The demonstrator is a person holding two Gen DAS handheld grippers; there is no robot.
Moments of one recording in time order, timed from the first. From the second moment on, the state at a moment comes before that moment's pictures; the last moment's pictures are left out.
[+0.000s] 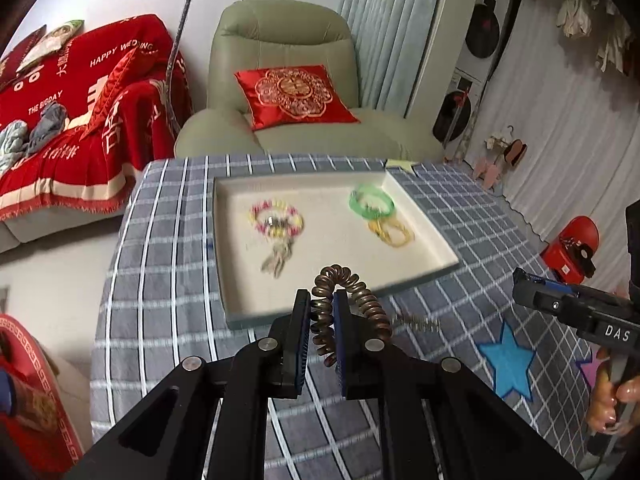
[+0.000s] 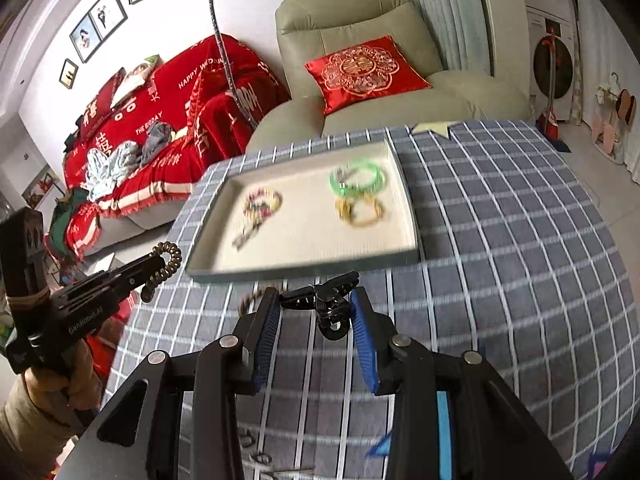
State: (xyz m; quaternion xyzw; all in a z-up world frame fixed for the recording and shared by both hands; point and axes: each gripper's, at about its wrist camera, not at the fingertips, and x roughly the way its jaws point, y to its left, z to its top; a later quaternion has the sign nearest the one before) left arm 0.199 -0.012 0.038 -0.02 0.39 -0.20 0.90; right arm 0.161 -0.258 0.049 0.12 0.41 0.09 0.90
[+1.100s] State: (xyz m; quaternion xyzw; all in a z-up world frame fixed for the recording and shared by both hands) left arm 0.327 -0.094 -0.040 0.05 0.46 -0.17 0.87; right arm 0.319 -0.269 -0.034 0.15 0.47 0.06 0.87
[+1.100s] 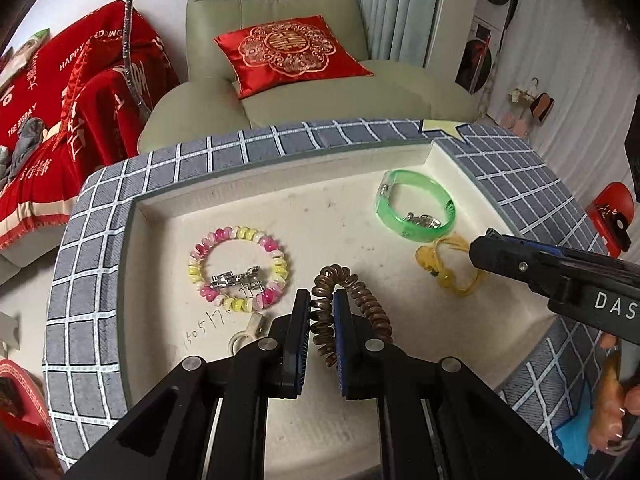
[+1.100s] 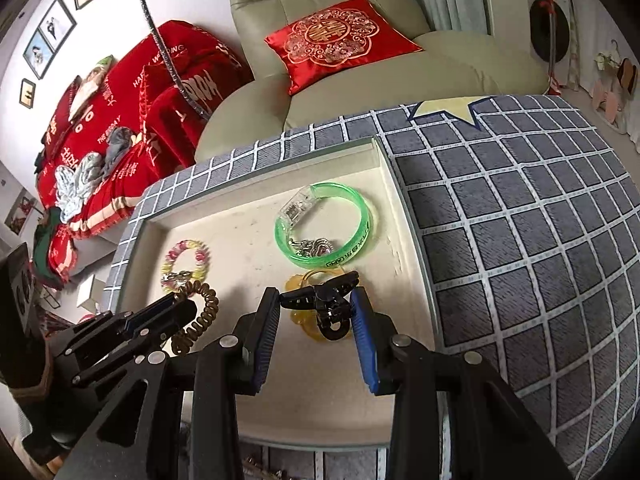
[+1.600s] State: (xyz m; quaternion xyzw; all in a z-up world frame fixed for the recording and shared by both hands) left arm 0.324 -0.101 -0.056 0.08 0.46 -0.15 0.87; right arm 0.325 -0.263 -0.049 0.12 0.48 0.04 0.87
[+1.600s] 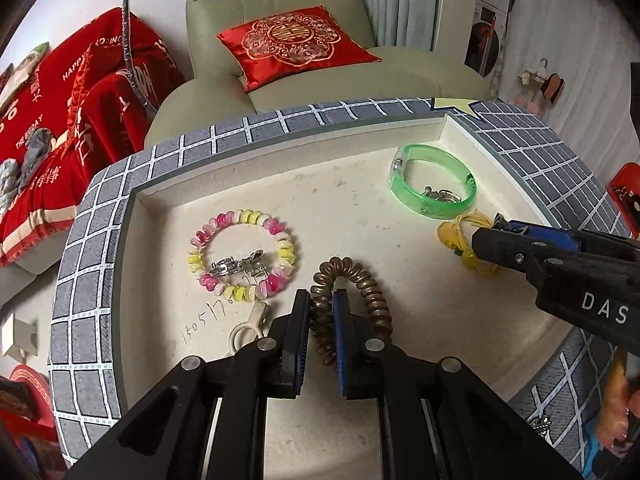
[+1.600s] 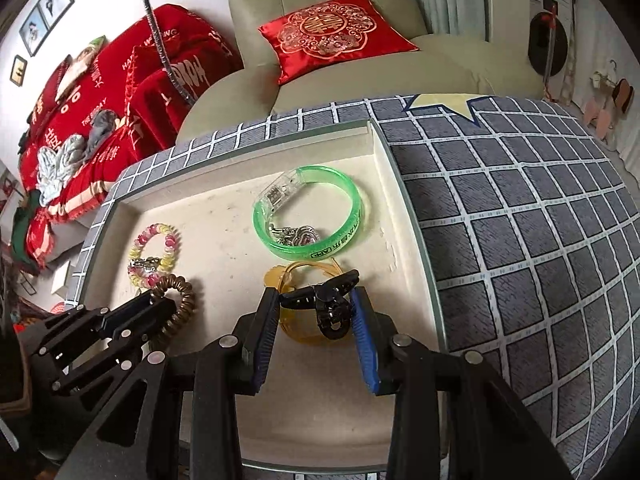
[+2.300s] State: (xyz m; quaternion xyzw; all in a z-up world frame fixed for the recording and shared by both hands) left arm 0.319 -0.101 -0.053 0.09 0.45 -0.12 0.88; right arm 0.234 -0.303 -0.008 0.25 0.41 0.05 0.87
